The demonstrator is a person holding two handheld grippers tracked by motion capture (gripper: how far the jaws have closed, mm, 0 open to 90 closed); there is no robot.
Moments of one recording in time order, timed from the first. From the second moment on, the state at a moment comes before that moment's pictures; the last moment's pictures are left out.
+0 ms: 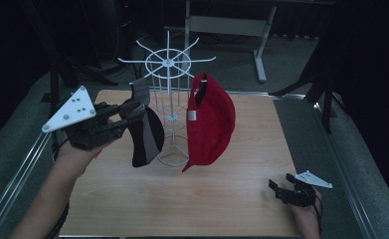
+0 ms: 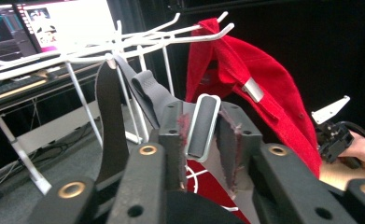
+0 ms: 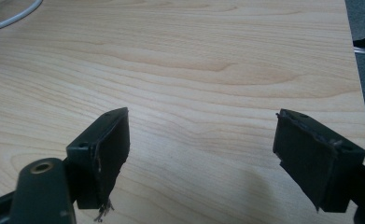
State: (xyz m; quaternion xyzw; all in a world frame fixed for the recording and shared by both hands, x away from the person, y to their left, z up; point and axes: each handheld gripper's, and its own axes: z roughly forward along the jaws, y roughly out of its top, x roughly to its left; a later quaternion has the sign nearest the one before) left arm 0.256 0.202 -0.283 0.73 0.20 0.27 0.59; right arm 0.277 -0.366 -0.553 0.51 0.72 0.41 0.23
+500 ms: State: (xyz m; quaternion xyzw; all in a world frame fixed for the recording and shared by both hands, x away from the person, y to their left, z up) left arm 0.244 0.220 -0.311 0.74 0.23 0.26 0.58; right arm 0.277 -0.366 -0.553 0.51 0.72 0.41 0.22
